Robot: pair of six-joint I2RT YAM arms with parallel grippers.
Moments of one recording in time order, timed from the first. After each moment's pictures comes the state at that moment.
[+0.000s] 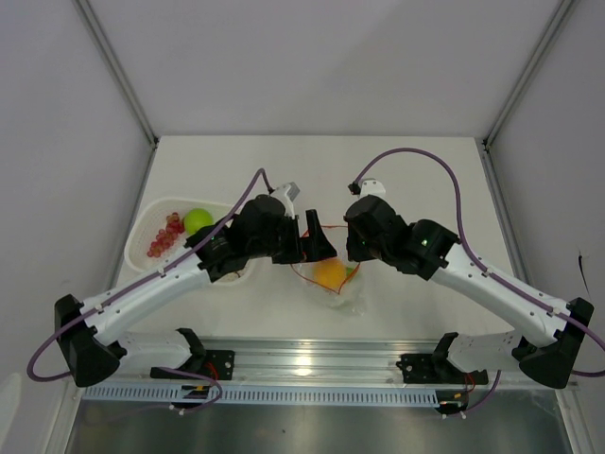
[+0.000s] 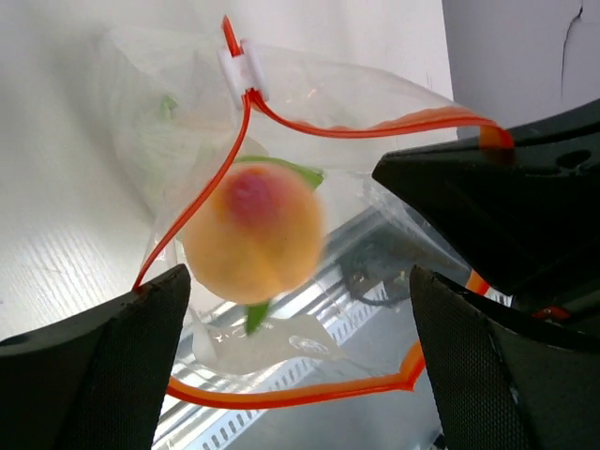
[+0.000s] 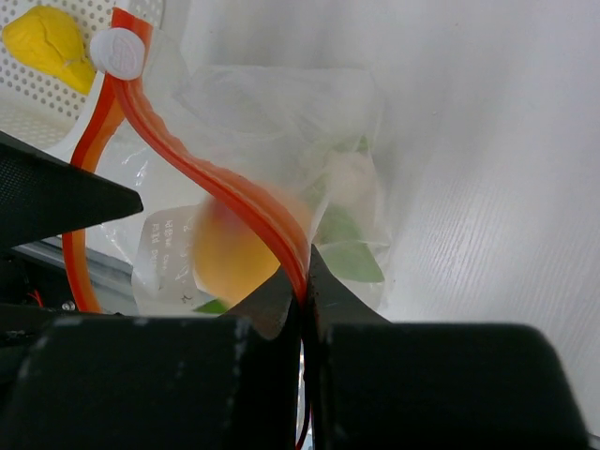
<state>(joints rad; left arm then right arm) -0.88 1.20 1.11 -0.54 0.10 -0.85 0.96 1.24 1.31 -0.86 0.33 0.61</state>
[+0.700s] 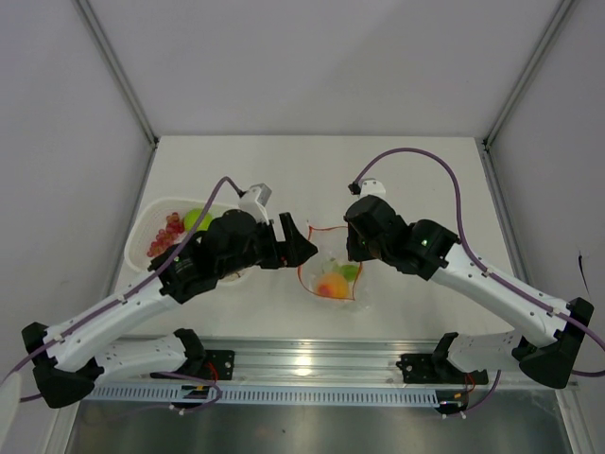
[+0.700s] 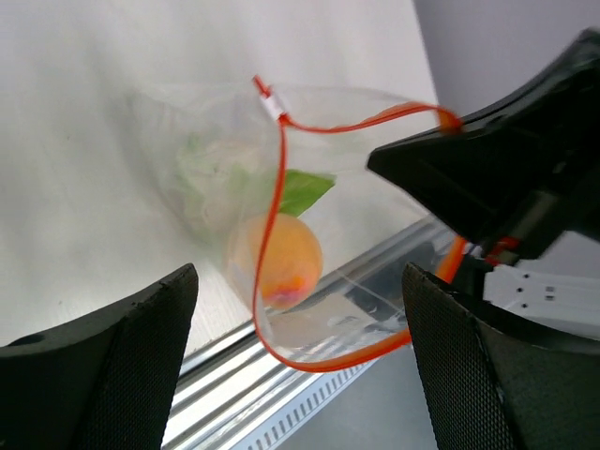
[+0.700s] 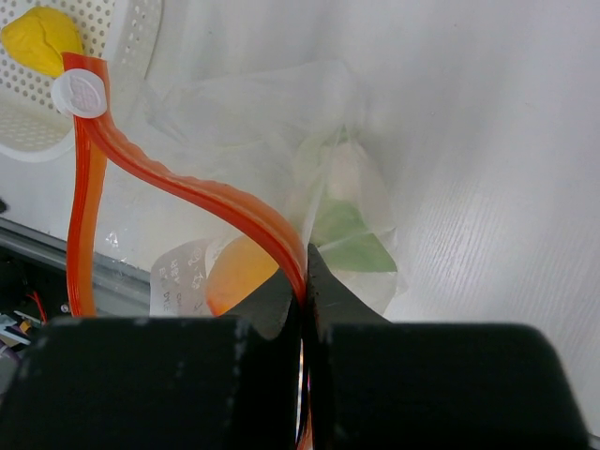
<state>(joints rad) -0.94 0.97 1.07 -0.56 -0.13 -0.83 0.96 1.24 1.31 -0.86 0.34 0.61</state>
